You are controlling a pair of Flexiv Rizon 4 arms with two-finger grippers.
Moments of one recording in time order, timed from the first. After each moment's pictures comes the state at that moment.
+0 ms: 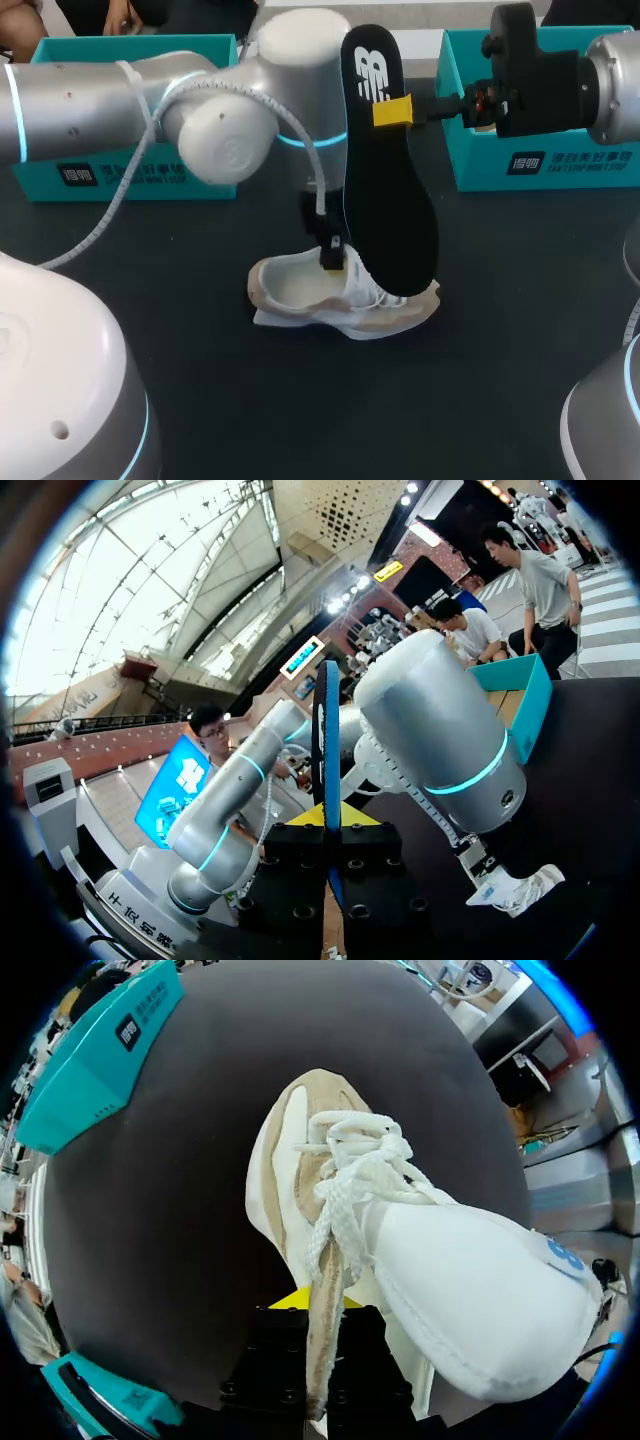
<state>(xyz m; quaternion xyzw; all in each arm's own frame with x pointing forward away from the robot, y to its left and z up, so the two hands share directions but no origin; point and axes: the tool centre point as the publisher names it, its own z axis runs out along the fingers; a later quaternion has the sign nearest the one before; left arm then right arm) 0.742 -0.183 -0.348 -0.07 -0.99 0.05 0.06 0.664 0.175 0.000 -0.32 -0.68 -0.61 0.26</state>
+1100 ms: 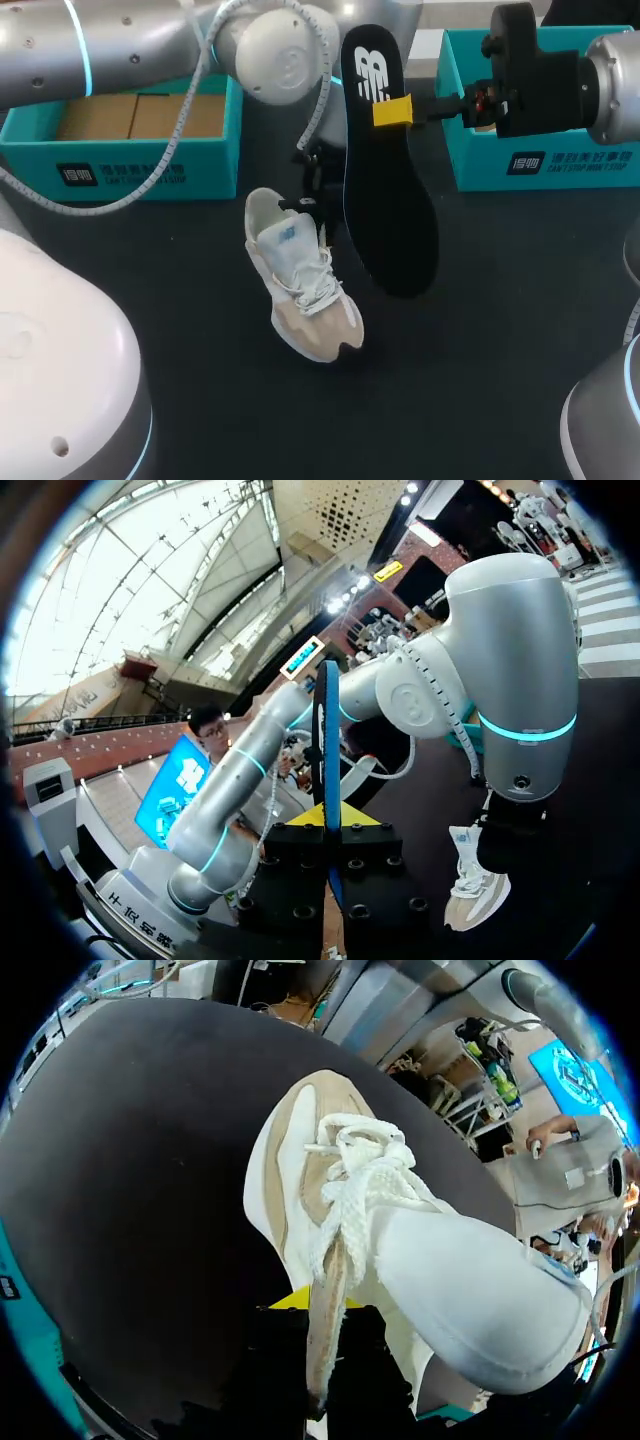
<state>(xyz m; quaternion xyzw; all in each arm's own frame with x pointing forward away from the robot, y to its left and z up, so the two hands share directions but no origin) 0.750 -0.153 -0.323 -0.54 -0.81 -0.01 0.21 0.664 0.175 0.000 -0.32 -0.68 -0.61 0.26</state>
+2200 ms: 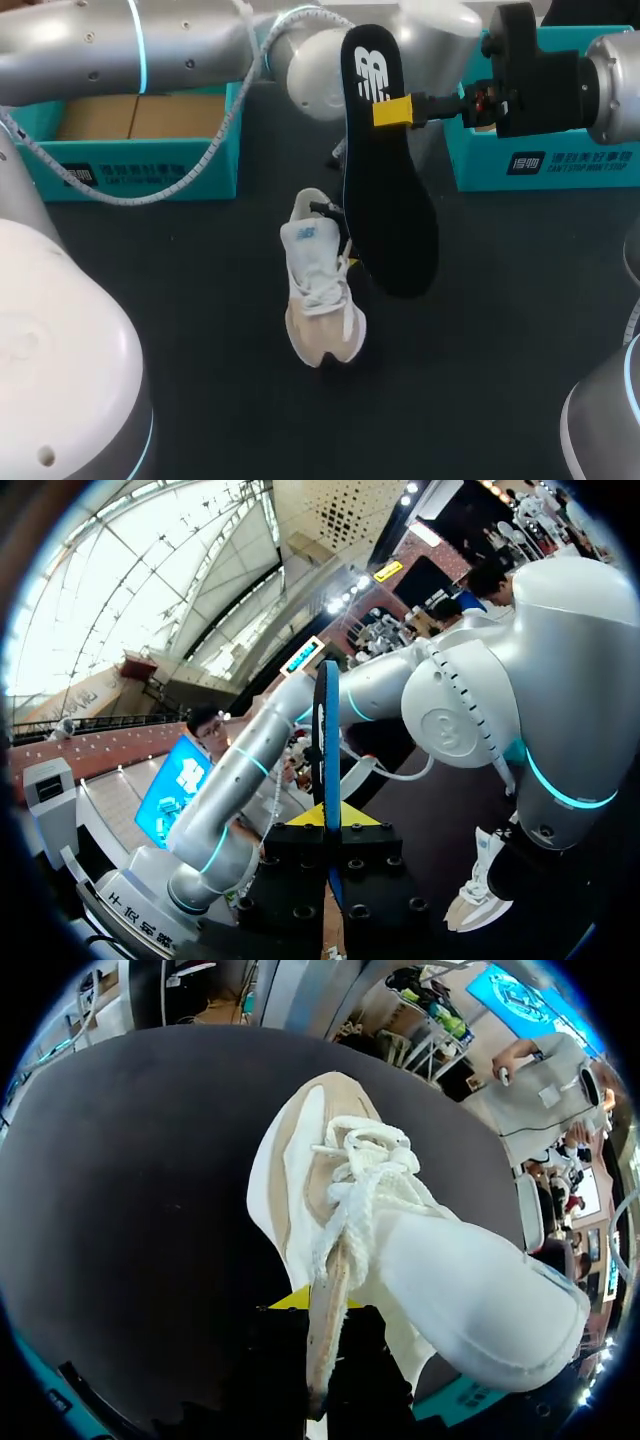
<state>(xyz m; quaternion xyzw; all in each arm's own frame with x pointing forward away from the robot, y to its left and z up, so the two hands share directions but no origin) 0.747 -0.197 -0.343 -0.66 -0.72 -0.03 0.21 0.664 0.175 0.000 -0.32 -0.68 -0.61 0.26</state>
